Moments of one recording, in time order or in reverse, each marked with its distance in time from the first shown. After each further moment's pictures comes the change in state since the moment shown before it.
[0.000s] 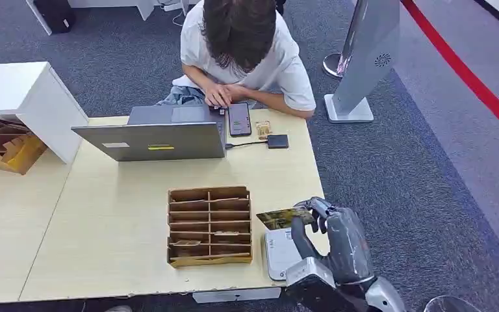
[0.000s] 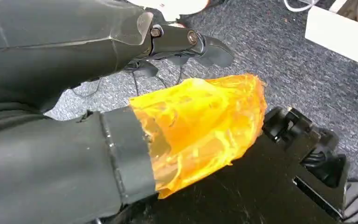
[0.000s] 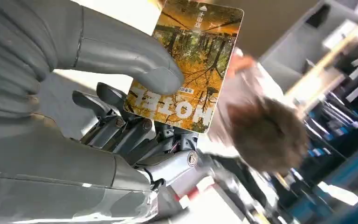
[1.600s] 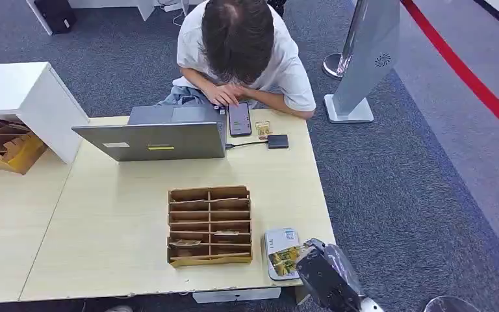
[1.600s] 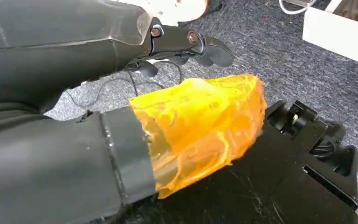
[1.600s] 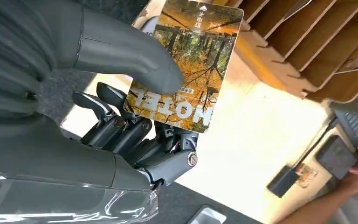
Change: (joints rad) left arm 0.020 -0.005 -0.009 0.000 -0.071 0.024 -0.009; right arm 0.097 -0.050 -0.084 0.182 -0.244 0.075 0.254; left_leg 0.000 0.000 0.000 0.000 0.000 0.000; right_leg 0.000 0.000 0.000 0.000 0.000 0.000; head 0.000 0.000
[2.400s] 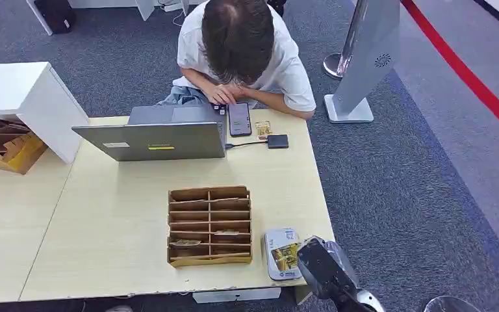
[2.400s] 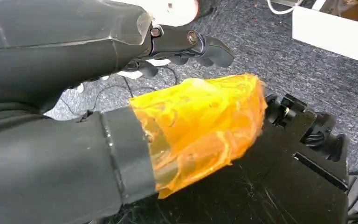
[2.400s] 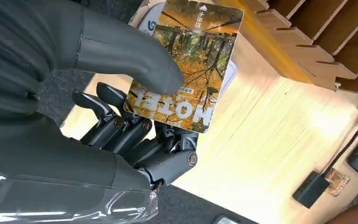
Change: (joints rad) left arm -0.007 -0.006 0.000 0.000 -0.054 -0.021 0.000; right arm -0.054 0.050 -0.056 0.110 -0.005 0.029 -0.005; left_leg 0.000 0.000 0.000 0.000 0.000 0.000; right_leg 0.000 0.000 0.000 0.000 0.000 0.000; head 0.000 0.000
